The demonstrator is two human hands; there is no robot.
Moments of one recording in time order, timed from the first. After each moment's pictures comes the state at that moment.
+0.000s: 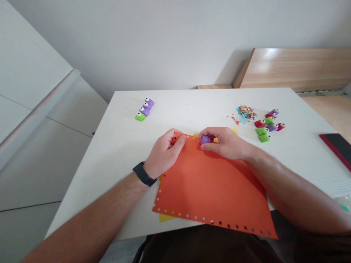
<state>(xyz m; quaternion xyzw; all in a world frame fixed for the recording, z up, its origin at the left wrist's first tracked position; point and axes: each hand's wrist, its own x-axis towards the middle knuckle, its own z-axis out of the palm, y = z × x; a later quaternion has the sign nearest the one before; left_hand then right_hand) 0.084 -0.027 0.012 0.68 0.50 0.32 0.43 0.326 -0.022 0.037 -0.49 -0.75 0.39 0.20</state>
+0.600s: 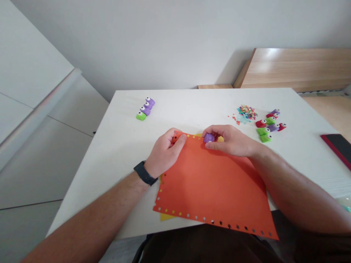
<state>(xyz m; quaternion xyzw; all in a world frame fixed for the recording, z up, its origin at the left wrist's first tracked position) 0.084 -0.027 0.011 0.67 0.51 0.32 0.44 0.335 -0.018 0.050 -0.50 -0.74 0.42 0.18</state>
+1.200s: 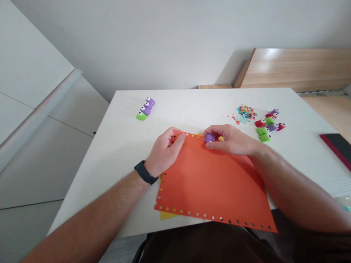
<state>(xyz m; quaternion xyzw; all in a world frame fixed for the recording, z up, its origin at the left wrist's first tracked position) 0.083 -0.027 0.010 0.65 0.51 0.34 0.45 0.339 -0.016 0.048 -0.49 -0.74 0.42 0.16</state>
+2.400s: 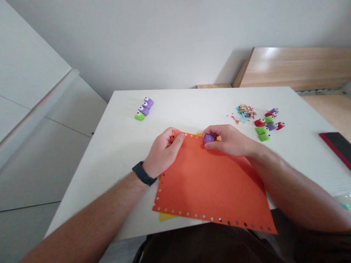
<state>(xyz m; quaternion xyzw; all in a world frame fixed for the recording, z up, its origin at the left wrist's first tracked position) 0.083 -0.027 0.009 0.65 0.51 0.34 0.45 0.336 -0.018 0.045 -0.51 -0.75 0.39 0.17</state>
